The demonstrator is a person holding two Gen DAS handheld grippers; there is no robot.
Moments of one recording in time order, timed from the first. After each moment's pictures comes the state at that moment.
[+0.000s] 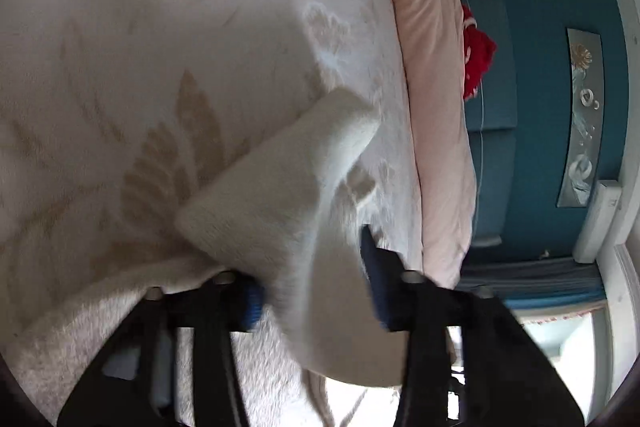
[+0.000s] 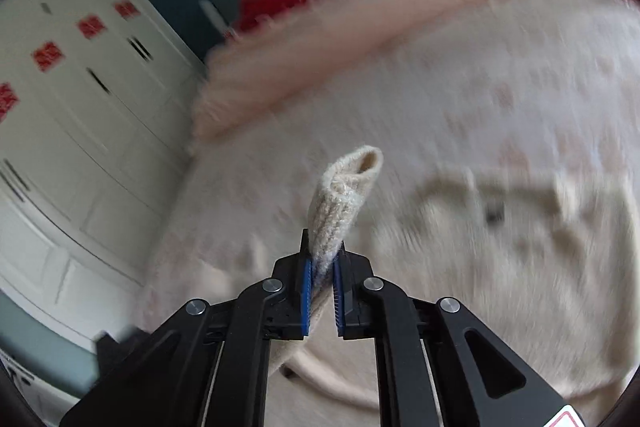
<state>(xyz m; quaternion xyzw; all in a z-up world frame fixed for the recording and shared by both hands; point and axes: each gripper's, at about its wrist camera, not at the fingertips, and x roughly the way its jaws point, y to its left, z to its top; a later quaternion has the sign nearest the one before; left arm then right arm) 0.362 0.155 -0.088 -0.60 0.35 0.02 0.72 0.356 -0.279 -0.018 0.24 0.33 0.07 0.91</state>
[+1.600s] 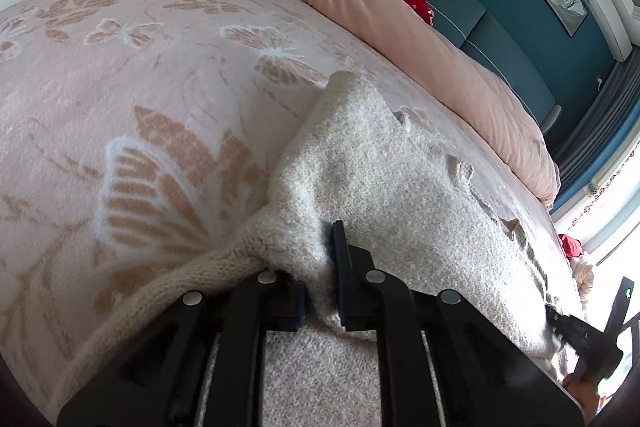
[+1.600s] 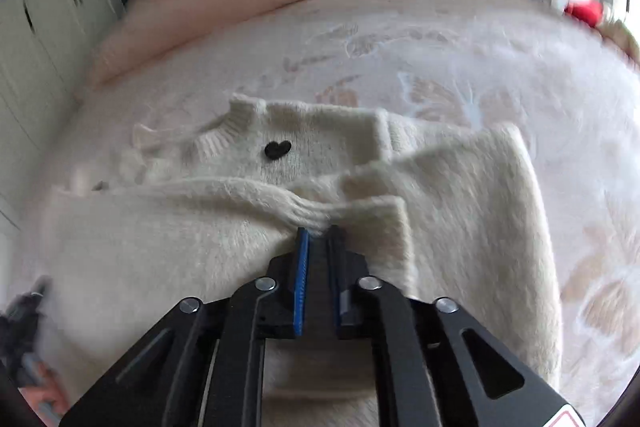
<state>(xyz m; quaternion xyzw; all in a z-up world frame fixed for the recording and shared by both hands) 0.350 0.088 -0.114 -0.28 0.34 0.01 0.90 0.326 -0.375 -0.137 0.14 0.41 -0.06 0.90</state>
